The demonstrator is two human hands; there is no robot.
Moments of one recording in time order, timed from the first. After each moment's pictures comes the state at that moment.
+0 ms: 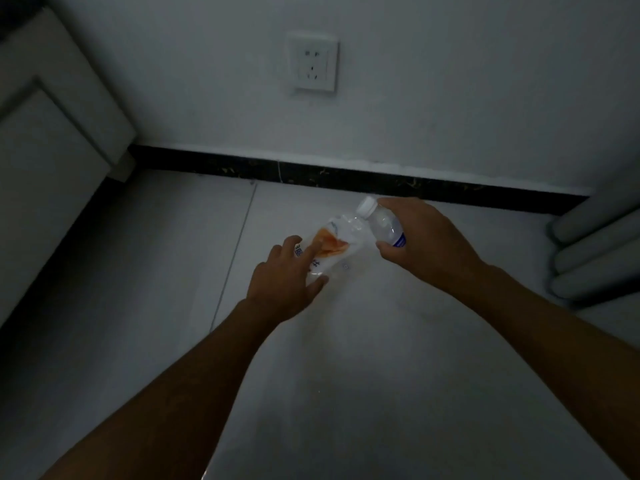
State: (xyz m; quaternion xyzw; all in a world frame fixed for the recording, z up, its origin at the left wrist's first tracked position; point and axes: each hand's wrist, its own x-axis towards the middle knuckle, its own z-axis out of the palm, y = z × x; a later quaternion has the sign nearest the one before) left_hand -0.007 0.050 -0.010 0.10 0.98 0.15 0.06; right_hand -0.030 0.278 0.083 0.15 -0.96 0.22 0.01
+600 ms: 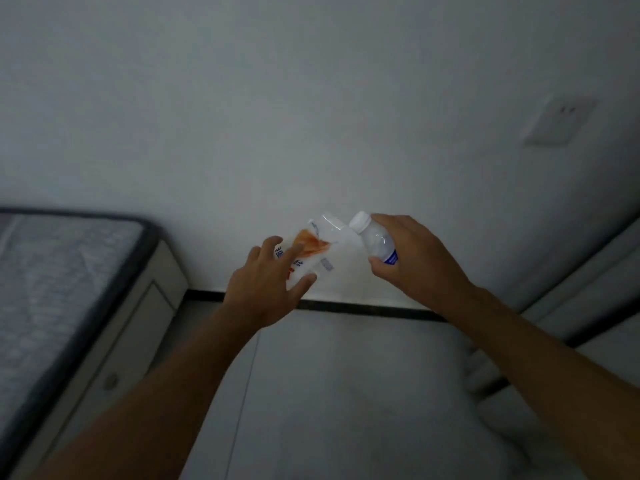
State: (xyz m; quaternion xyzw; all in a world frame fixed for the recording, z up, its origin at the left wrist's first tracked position) left_hand -0.037 0.026 0.443 0.12 0.98 0.14 -0.08; right_hand -0.032 0.272 0.504 0.15 -0.95 0.27 0.12
